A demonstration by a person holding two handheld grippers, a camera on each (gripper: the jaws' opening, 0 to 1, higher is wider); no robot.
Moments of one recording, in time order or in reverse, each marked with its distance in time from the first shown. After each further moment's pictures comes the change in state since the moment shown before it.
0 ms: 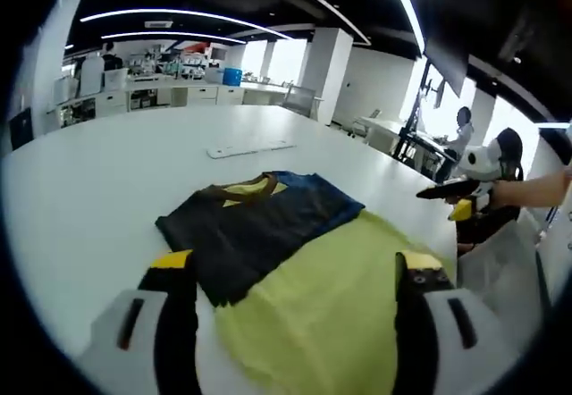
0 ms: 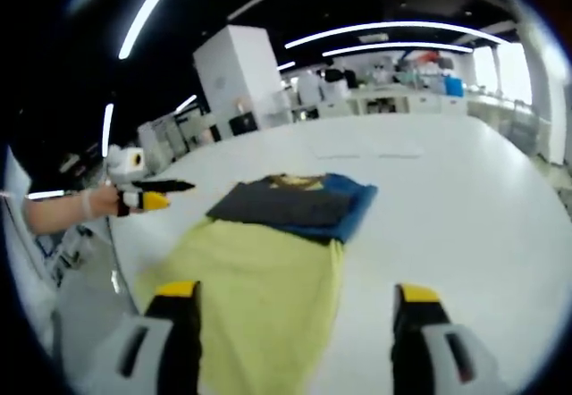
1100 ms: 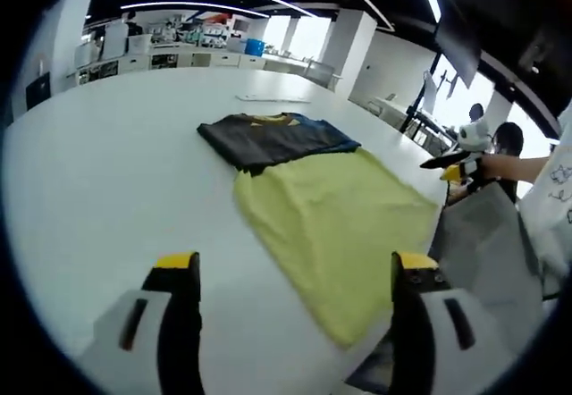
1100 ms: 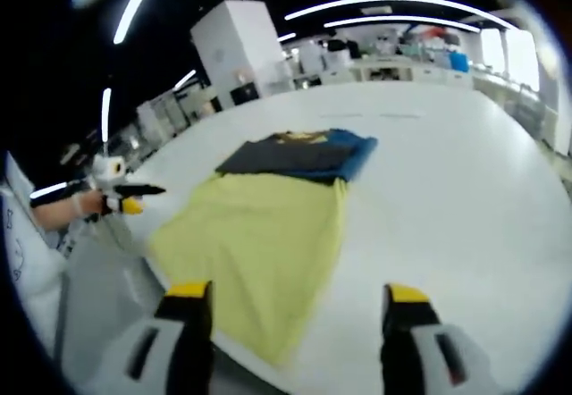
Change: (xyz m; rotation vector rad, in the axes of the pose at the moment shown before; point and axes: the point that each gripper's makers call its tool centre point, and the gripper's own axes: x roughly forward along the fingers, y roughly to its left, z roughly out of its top) left arm -0.098 -0.010 -0.102 -0.102 0.127 0.046; right arm -0.033 0.007 -0.063 0.018 0.169 0.028
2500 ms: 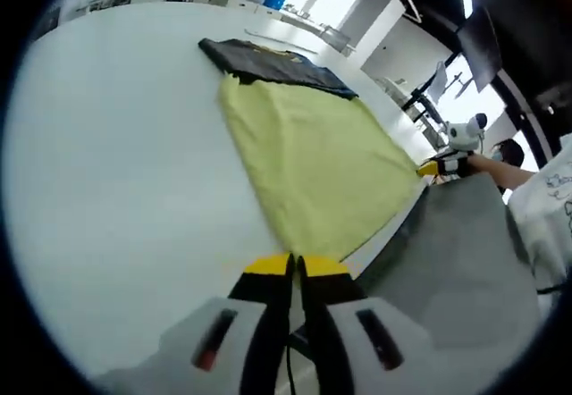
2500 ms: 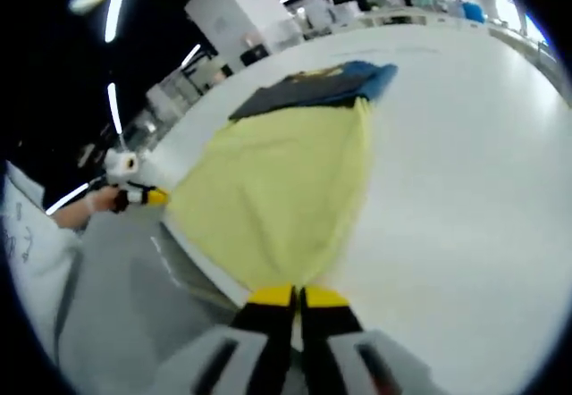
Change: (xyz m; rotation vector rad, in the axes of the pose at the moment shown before) left arm -0.004 -0.037 -0.079 -0.192 0.196 -0.049; right arm 0.008 0.019 -0.062 0.093 0.201 0.151
